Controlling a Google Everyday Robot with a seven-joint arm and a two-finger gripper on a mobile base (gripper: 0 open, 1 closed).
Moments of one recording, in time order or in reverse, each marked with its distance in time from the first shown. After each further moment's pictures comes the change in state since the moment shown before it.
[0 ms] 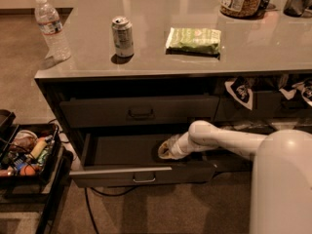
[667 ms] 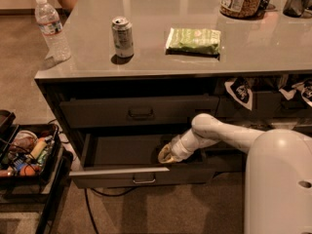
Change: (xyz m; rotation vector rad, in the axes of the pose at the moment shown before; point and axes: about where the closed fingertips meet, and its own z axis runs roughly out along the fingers) arm -0.014 0.032 -0.012 -0.237 -0.125 0.054
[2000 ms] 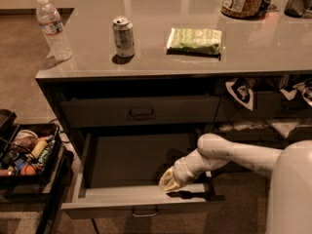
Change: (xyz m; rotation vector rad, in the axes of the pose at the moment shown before) arm -0.028 0.106 0.009 -0.136 -0.119 0.092
